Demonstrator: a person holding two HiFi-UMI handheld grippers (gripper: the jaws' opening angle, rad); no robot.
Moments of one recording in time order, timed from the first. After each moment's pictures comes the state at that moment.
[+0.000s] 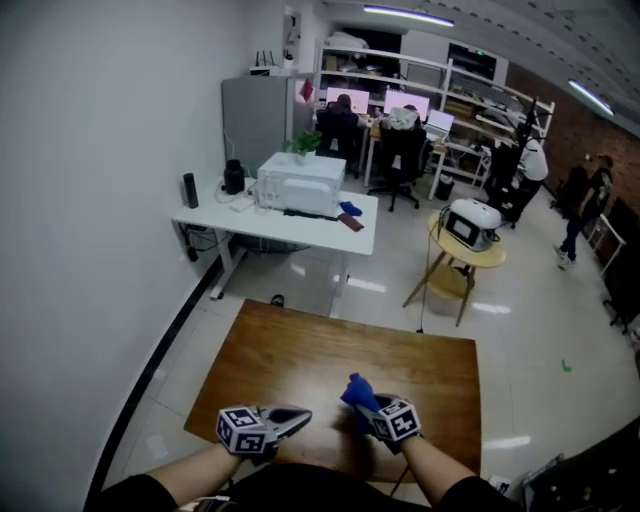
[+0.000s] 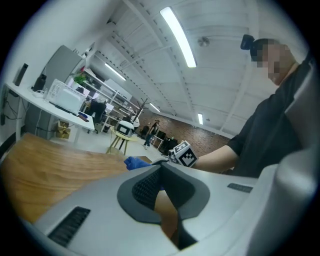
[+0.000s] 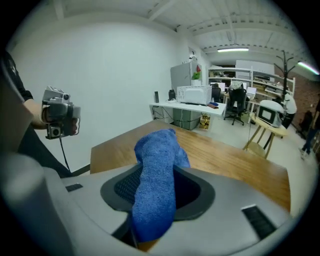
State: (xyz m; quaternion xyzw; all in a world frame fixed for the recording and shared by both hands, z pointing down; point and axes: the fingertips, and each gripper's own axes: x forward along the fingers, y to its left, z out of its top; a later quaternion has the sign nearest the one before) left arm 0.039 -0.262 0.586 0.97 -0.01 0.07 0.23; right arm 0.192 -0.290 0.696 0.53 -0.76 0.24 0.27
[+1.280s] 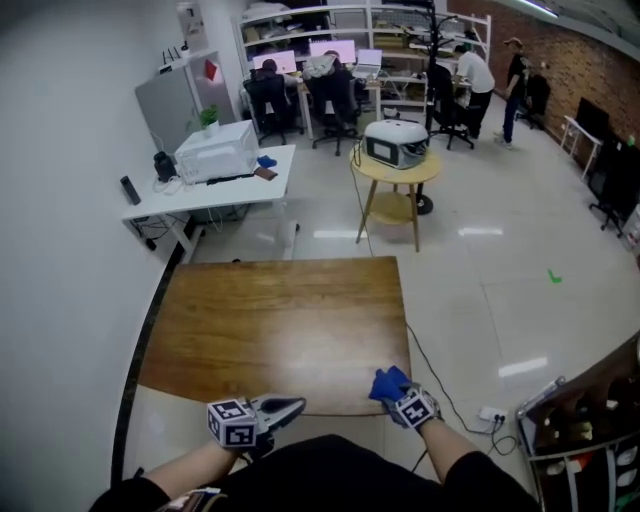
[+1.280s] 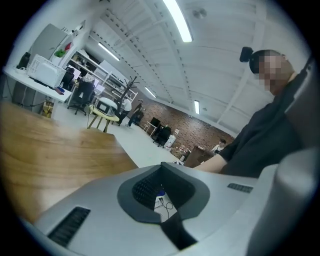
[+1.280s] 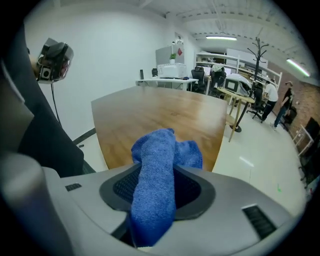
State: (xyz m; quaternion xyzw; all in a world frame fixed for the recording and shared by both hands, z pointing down) left arm 0.259 0.006 0.608 0.96 0.03 0.14 0.26; right arm 0.467 0.049 0.841 0.55 -0.71 0.28 0.35
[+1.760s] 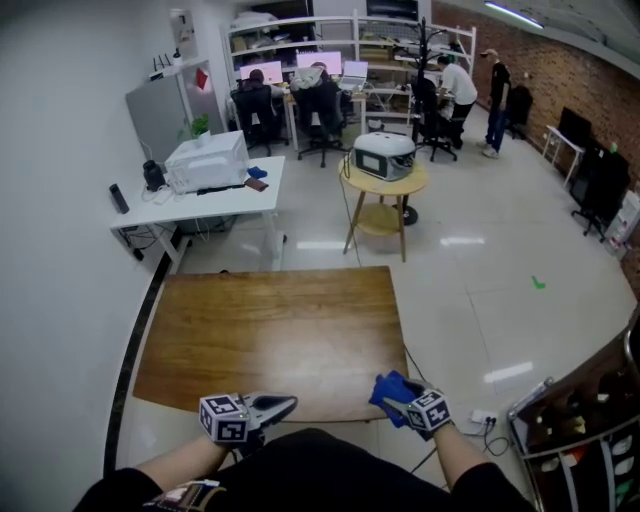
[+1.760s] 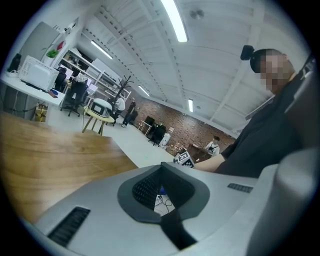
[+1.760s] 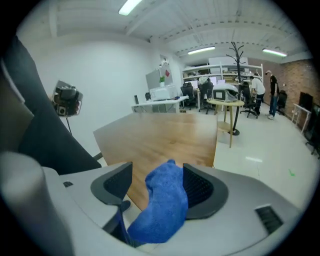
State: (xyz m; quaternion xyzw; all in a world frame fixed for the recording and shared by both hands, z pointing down) left arm 0.235 -0.025 0.594 0.96 0.07 0.14 0.25; right arm 0.467 0.048 0.760 0.60 -0.72 0.28 0.21
